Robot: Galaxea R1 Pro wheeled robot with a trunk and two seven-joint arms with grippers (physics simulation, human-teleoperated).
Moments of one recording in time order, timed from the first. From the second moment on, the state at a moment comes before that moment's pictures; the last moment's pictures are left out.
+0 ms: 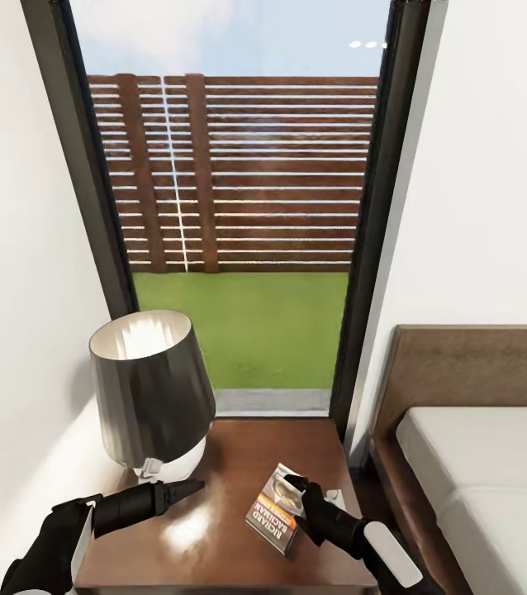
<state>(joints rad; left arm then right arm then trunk) -0.44 0.04 0.45 -0.80 -0.20 0.50 -1.43 -0.39 0.02 0.19 -0.68 -1.36 0.53 0.14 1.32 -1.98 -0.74</state>
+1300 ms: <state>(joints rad) -0.44 0.03 0.46 -0.80 -0.20 0.50 -1.42 -0.39 0.02 0.22 -0.69 -1.35 0.53 0.14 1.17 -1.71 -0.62</state>
